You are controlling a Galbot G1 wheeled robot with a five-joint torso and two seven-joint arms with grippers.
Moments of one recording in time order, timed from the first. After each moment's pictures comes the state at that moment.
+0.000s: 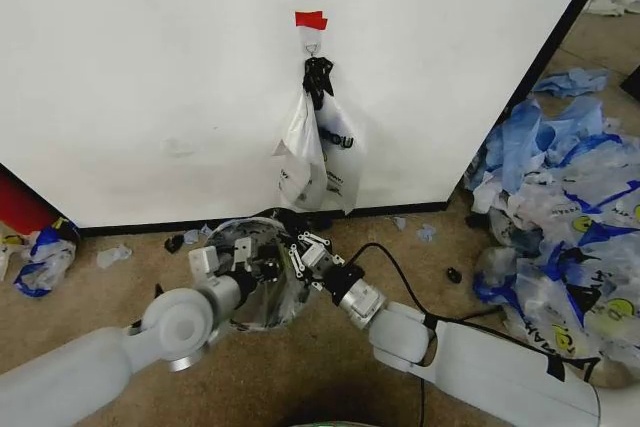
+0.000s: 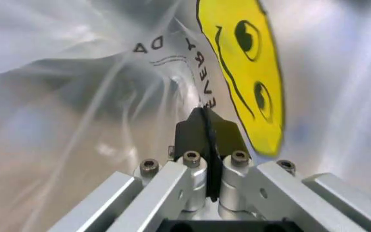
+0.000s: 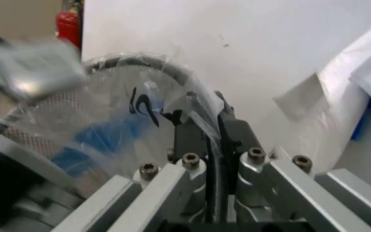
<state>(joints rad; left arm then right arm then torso) 0.77 -0.42 0.31 -2.18 -1.62 0.07 -0.48 -0.56 0.92 -0.68 1.84 0.30 0.20 0.38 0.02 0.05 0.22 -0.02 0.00</state>
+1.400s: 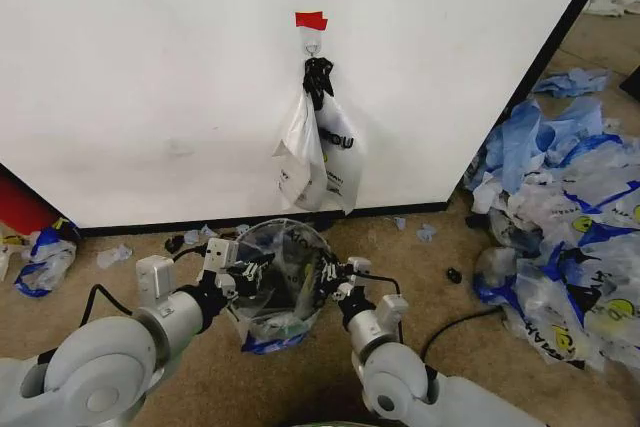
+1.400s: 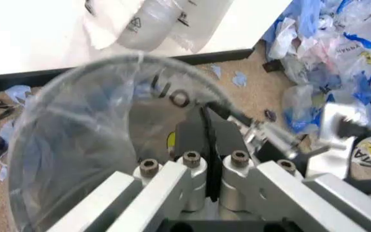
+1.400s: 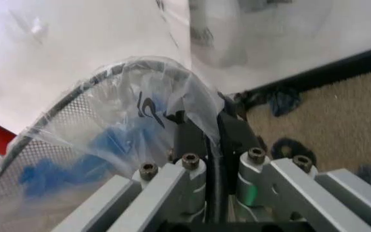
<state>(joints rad) 0.85 -0.20 0.20 -2.44 -1.50 0.05 -0.49 -0.92 1.02 -0.45 1.92 0.90 0.21 0.60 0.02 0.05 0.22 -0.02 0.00</state>
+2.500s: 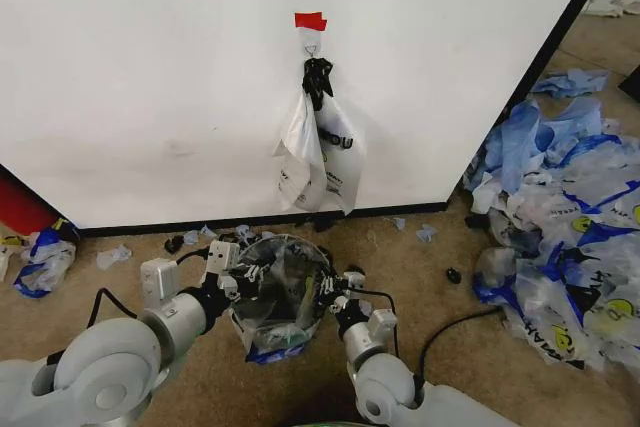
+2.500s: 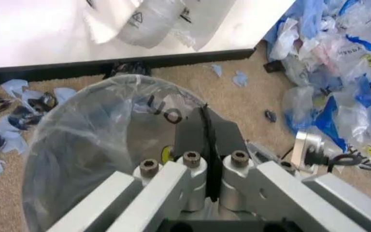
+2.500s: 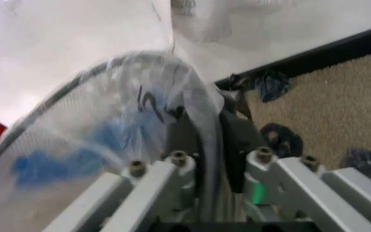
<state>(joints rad) 0.86 -0.22 0.21 -2.42 -1.50 0.04 -0.49 -0.95 1.05 -0.46 1.79 0.84 0.25 0.53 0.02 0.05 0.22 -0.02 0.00</state>
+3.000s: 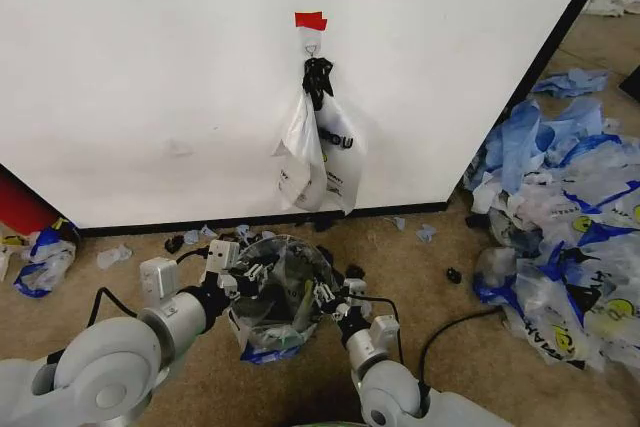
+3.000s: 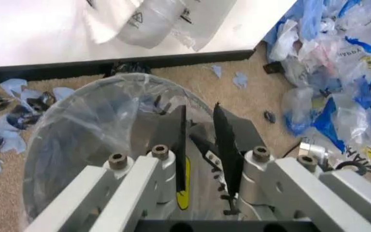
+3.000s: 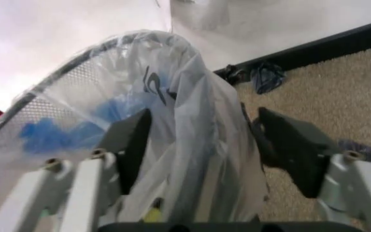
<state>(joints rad) 0.86 -0.23 0.21 -2.42 -1.50 0.04 -0.49 -0.96 1.03 -0.46 1.82 0.82 0.24 0.54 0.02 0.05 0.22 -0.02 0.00</state>
